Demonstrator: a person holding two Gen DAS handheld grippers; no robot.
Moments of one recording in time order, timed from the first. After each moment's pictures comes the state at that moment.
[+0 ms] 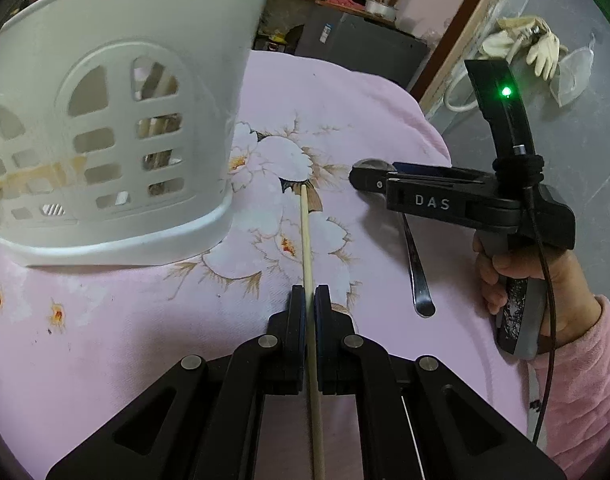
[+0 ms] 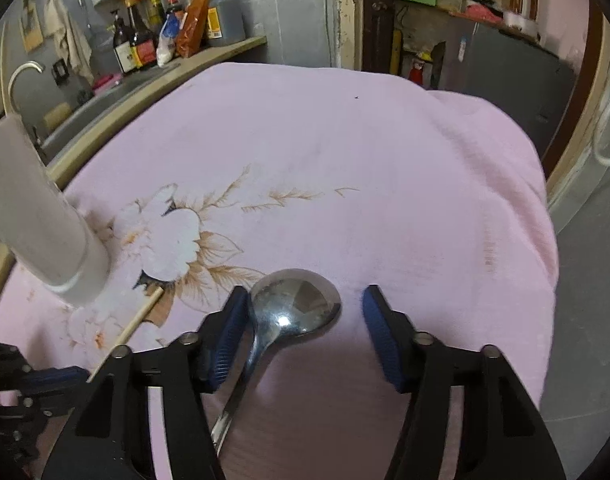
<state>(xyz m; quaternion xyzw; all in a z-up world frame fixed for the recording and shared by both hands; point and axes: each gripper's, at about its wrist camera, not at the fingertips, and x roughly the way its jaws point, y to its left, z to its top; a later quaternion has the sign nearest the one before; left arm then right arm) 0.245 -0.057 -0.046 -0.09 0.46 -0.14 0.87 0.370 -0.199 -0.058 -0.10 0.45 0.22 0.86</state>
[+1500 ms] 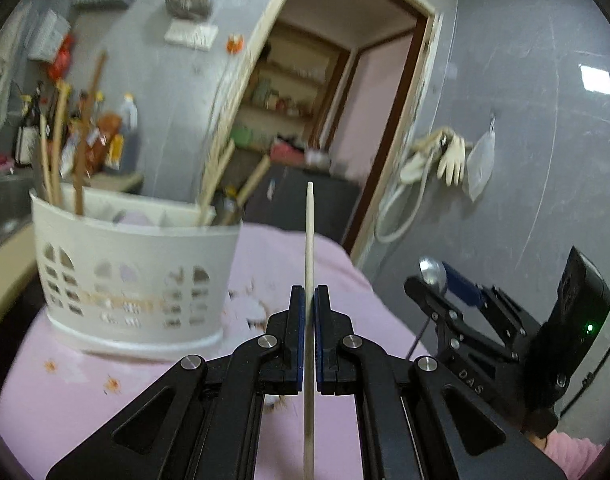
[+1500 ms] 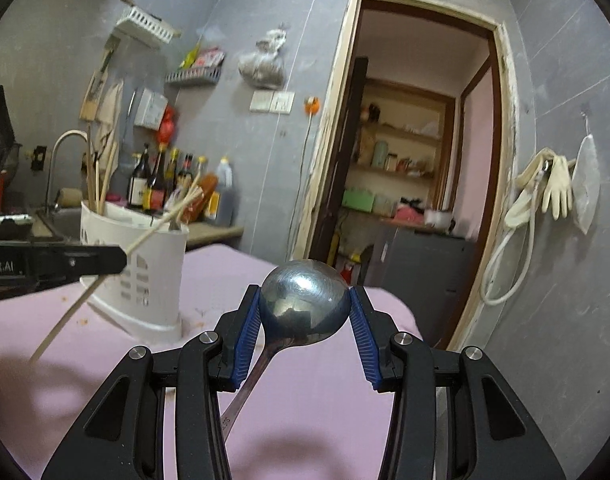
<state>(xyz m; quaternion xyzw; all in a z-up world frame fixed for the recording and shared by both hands) 0.152 -0.020 0.023 -0.12 0.15 -0.20 0.96 0.163 -0.206 0.013 -0.13 0.05 0.14 0.98</state>
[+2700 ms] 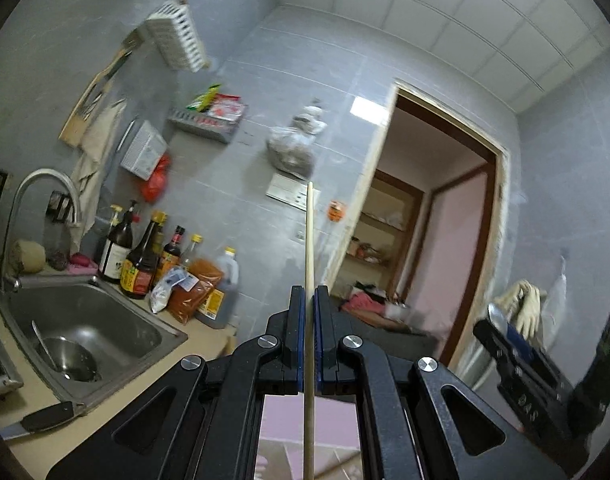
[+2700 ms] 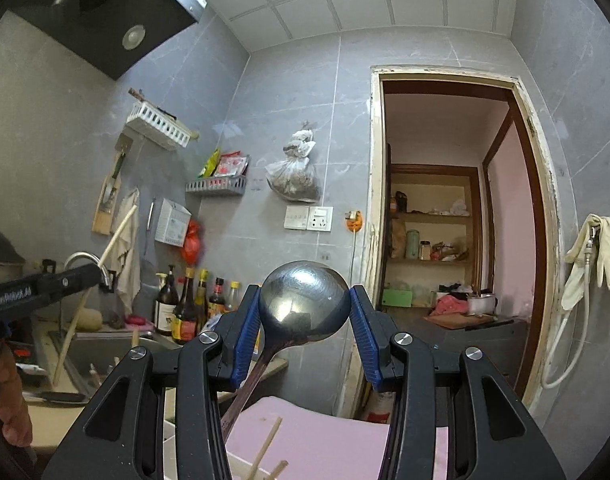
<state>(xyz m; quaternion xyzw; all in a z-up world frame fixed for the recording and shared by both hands) 0.168 0.154 0.112 -0.20 -0.07 -0.03 0.98 0.216 -0.087 0.117 -0.06 -0.10 0.20 0.97</state>
